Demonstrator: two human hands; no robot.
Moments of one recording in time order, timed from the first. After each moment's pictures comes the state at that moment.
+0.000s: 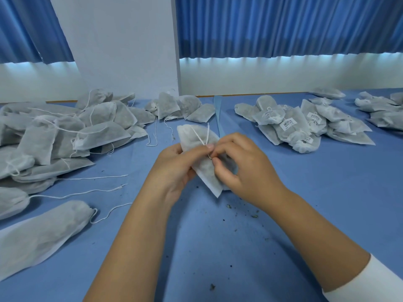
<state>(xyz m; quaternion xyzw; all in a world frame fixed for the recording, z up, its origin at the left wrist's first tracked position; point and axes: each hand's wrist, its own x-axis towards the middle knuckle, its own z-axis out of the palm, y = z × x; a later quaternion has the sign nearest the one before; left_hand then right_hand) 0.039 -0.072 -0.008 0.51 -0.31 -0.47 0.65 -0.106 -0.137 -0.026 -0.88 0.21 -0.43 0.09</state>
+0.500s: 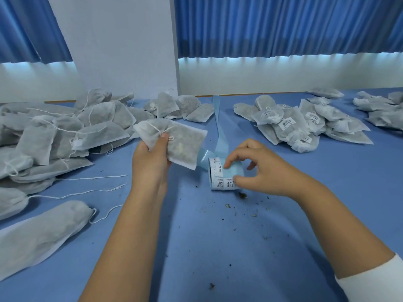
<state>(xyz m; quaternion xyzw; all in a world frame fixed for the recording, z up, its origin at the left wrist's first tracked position) 0.066 -0.081 -0.021 0.52 -0.20 -0.29 0.78 -0.141 -0.169 -0.021 -0.89 0.29 -0.20 0.27</state>
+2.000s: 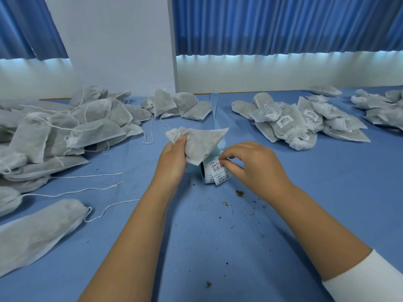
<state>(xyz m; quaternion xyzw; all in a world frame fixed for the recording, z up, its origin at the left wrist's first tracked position) 0.056 -0.113 -0.046 0.65 -0.32 -0.29 0.62 -0.122 -0.159 -0.035 -0.89 0.28 -0.35 0.04</state>
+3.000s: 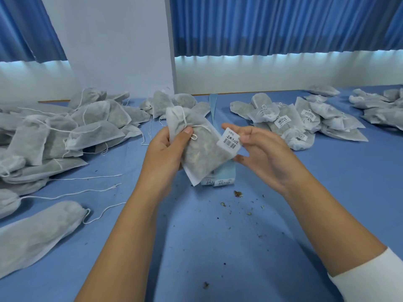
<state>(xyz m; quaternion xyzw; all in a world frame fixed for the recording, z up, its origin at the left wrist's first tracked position) 0.045 -0.080 -0.013 0.53 -0.38 -0.33 0.68 -0.133 -0.163 -0.008 -0.58 0.17 -0.39 0.69</state>
